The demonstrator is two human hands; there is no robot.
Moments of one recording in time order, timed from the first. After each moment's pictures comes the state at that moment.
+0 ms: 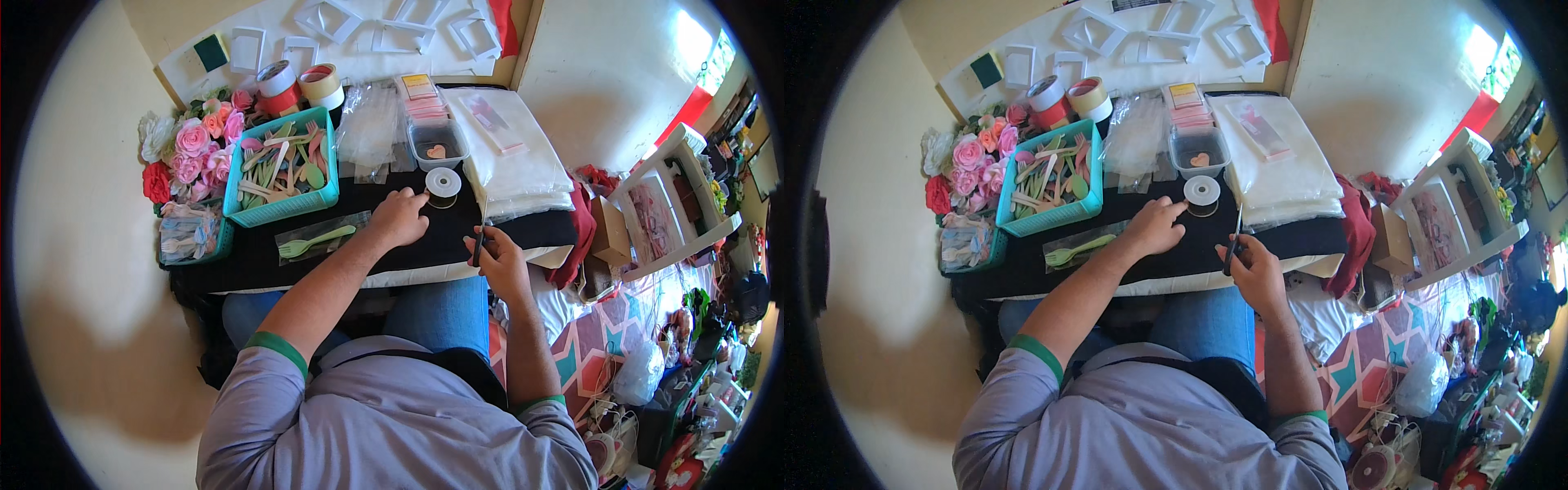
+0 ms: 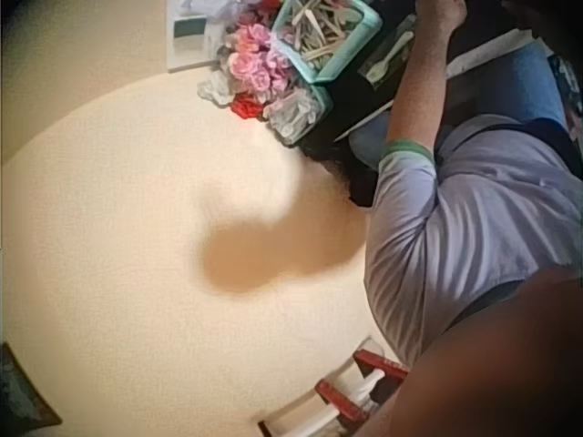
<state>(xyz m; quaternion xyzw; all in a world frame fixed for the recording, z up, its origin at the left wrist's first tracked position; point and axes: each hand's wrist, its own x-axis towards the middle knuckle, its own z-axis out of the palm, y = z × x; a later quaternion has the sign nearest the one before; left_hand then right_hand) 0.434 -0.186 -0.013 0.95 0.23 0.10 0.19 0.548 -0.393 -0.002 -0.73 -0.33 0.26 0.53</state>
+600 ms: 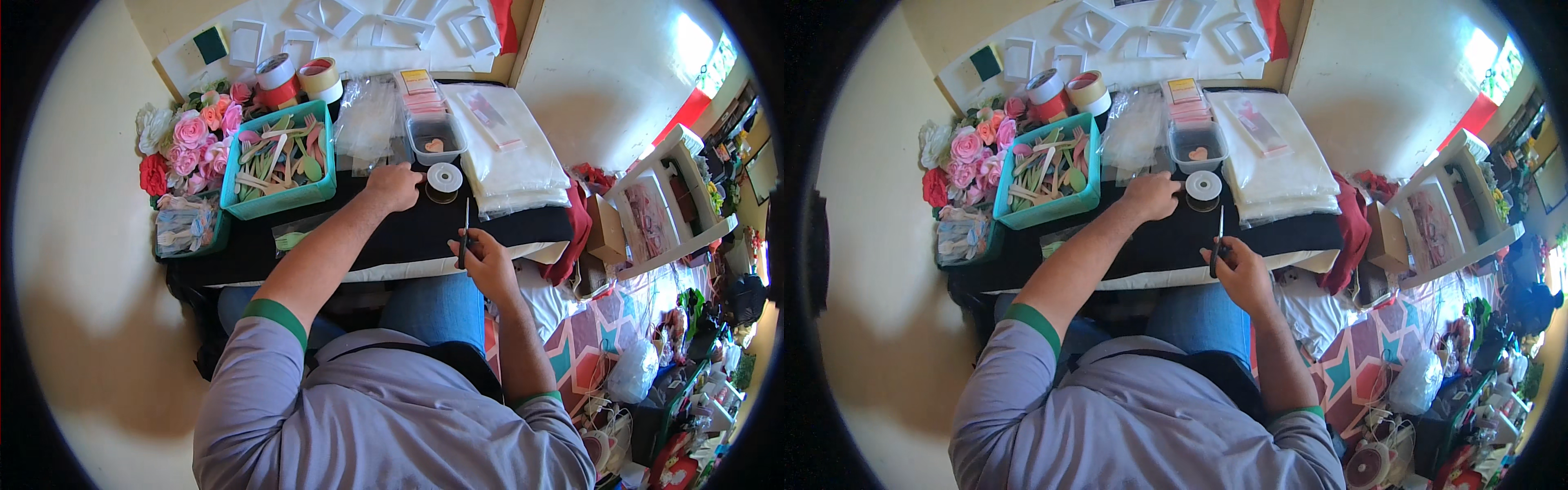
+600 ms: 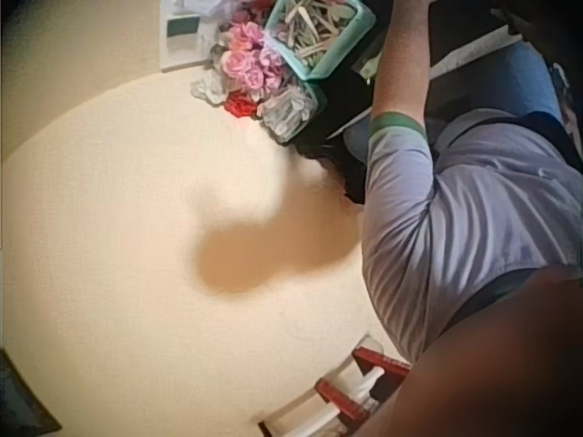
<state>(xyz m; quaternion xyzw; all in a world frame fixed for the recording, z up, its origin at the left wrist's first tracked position) 0.460 -0.146 -0.005 0.97 0.23 -0.02 0.08 0.531 -0.392 0.001 -0.75 -0.36 0.28 0.48</state>
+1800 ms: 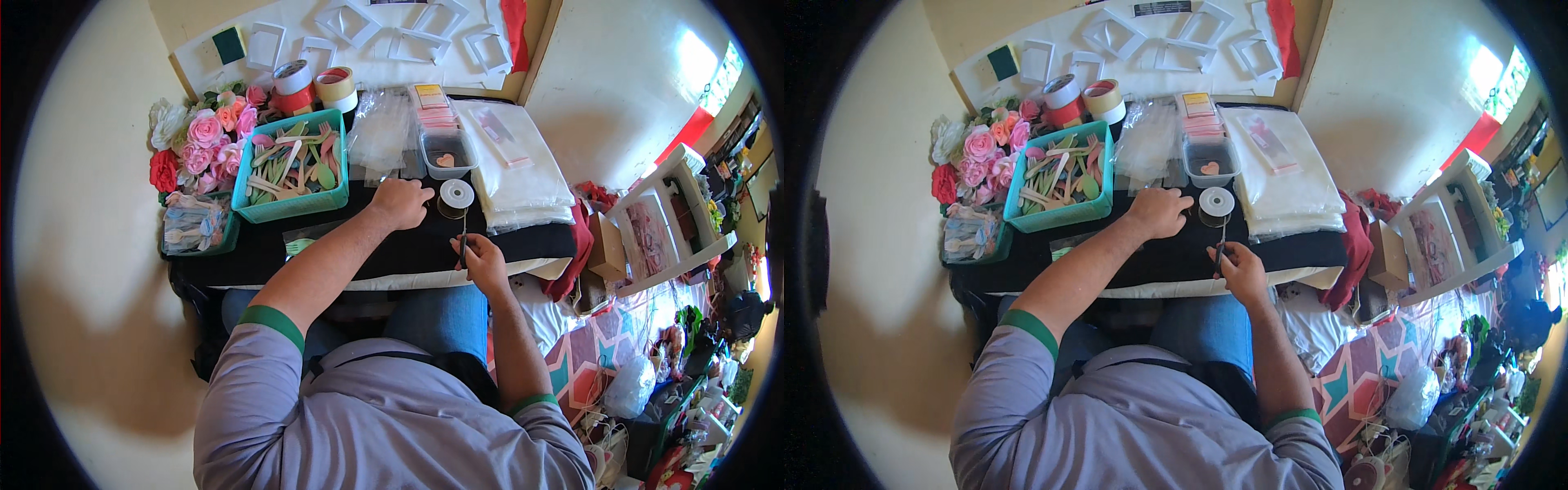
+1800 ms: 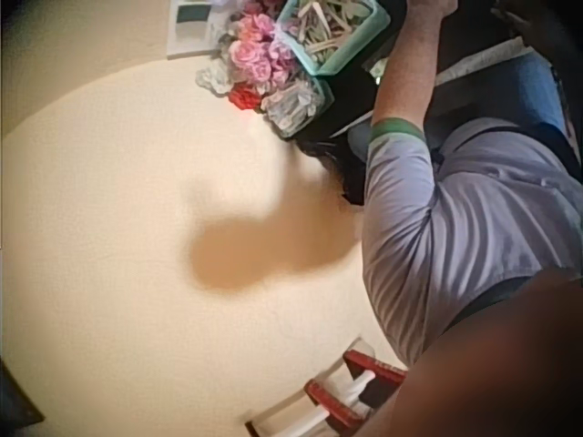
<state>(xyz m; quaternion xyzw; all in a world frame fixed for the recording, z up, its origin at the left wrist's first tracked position) 0.440 -0.150 0.000 0.98 0.17 0.07 0.01 0.543 -0.358 -0.027 -0.73 -0.30 0.33 0.52</state>
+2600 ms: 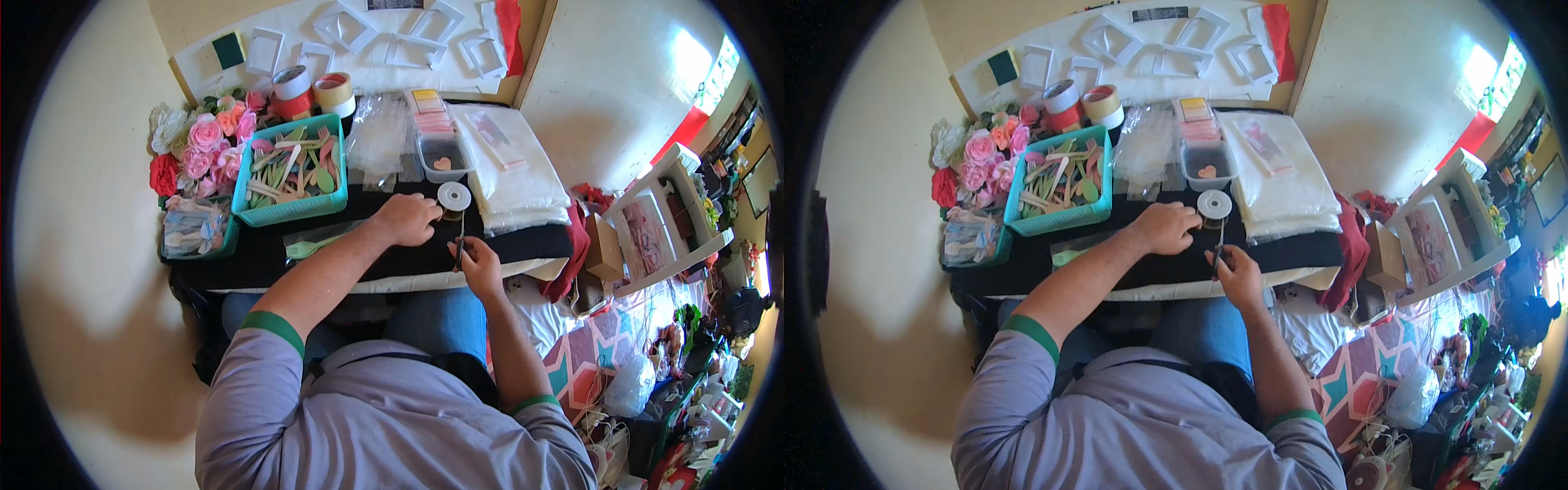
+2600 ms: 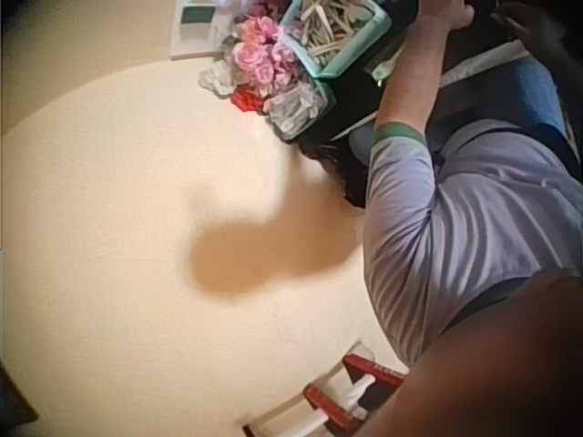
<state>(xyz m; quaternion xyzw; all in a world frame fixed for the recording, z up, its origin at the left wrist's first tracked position) 0.434 -0.164 -0.010 0.98 0.03 0.15 0.08 0.539 -0.358 -0.054 -0.70 -0.34 0.26 0.57</state>
